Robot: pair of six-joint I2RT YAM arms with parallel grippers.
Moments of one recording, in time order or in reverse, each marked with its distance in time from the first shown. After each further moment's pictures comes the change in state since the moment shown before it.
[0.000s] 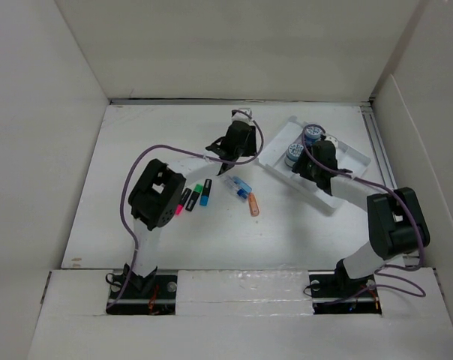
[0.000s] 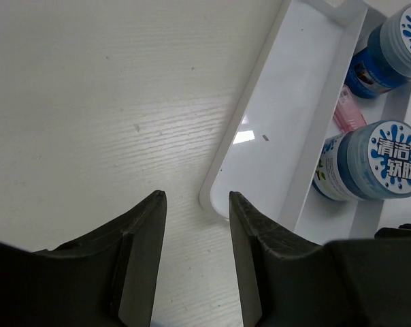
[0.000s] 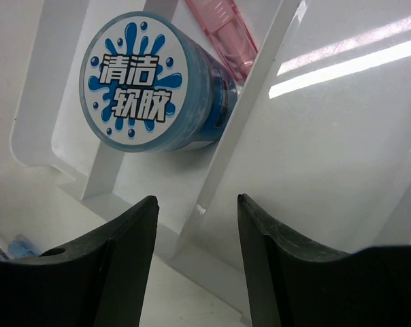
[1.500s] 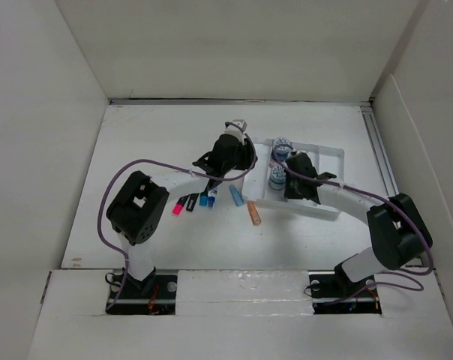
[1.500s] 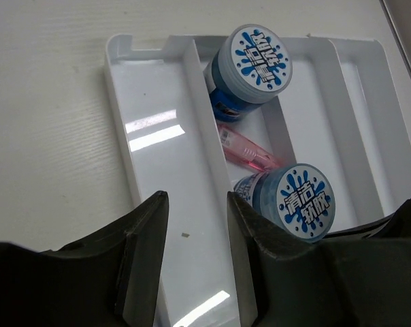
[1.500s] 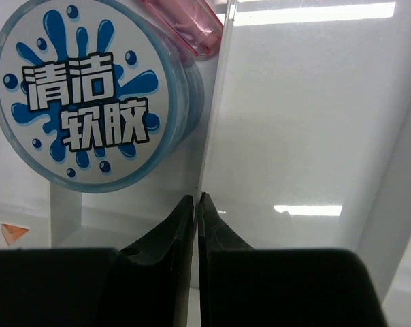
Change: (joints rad) left arm -0.013 -0.237 -0.333 0.187 0.161 -0.051; right arm 0.254 -0.051 0.027 -0.361 0.060 -0.128
